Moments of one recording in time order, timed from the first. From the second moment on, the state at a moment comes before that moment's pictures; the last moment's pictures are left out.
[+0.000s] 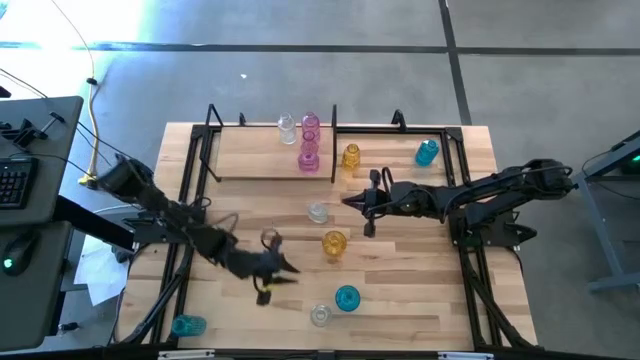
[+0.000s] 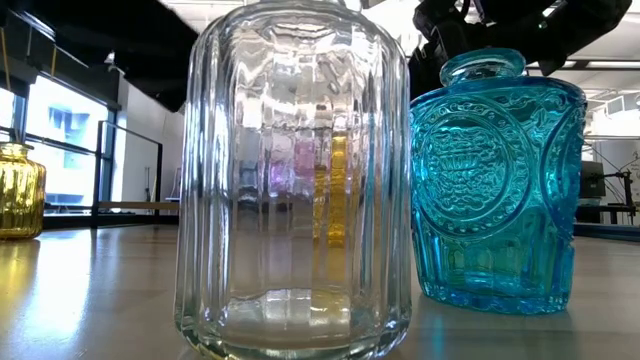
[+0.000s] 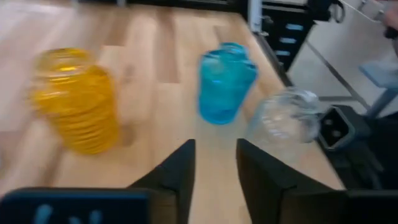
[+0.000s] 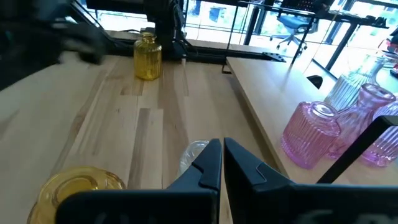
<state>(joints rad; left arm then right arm) -0.59 1.53 0.64 0.42 -0.34 -0.32 0.04 1.33 0.57 0.48 0.19 -0.11</state>
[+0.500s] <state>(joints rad) -0.61 1.82 0.94 0.42 -0.22 -0.28 0.06 1.33 0.57 0.46 0.19 -0.05</state>
